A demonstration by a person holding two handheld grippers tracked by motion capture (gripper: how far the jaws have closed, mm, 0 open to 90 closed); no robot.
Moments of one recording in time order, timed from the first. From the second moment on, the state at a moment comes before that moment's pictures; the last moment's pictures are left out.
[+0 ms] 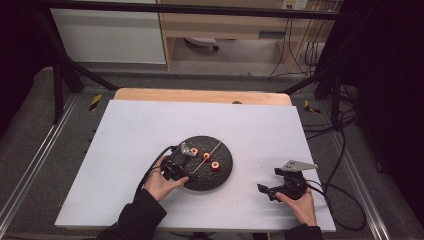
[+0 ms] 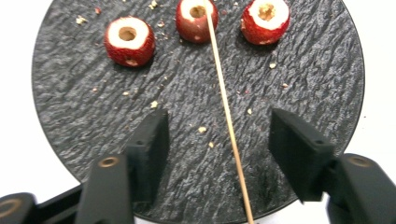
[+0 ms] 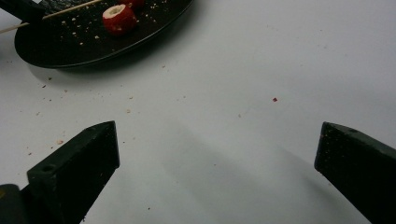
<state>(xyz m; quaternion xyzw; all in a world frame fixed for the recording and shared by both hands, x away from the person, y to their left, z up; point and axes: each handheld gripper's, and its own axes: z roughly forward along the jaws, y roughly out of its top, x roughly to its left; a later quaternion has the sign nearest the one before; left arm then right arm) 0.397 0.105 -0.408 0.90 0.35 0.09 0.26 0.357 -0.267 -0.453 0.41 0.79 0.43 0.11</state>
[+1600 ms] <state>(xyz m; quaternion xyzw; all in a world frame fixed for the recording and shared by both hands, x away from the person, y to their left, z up) 0.390 0.102 -0.406 0.89 0.38 0.10 0.26 0.357 -0.266 -0.453 0.41 0.80 0.43 0.10</state>
